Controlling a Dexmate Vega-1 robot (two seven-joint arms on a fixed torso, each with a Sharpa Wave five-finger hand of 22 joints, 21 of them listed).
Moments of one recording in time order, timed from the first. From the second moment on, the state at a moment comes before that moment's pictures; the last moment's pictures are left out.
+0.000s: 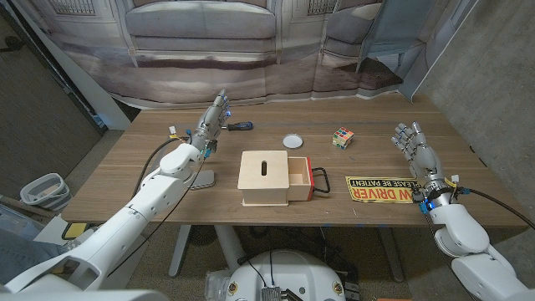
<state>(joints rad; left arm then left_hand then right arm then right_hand) 0.90 0.59 0.35 -1.55 -0.65 -0.14 0.05 0.38 -0.06 0.08 0.11 0.36 -0.09 0.04 0.20 0.18 -0.08 -0.02 0.20 0.19 -0.11 0.01 0.18 0.18 -0.10 -0.04 0.20 0.17 -1.51 -0.65 -0.01 -1.74 0.51 0.56 -0.14 0.17 -0.02 0.09 0.03 0.28 0.14 0.02 0.20 0.18 0.15 0.03 0.22 0.18 0.08 -0.01 0.19 0.18 0.19 -0.04 0.21 0.18</state>
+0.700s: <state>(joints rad) 0.91 0.60 0.35 -1.58 -0.65 -0.12 0.06 0.37 -0.06 0.08 0.12 0.36 -0.09 0.04 0.20 0.18 -0.08 -0.02 0.20 0.19 -0.11 0.01 0.18 0.18 -0.10 -0.04 0.20 0.17 -1.54 -0.64 0.01 -1.71 0.52 0.60 -0.12 0.18 -0.02 0.09 0.02 0.28 0.14 0.02 0.20 0.18 0.16 0.03 0.22 0.18 0.10 -0.01 0.20 0.18 0.20 -0.04 0.21 0.18</state>
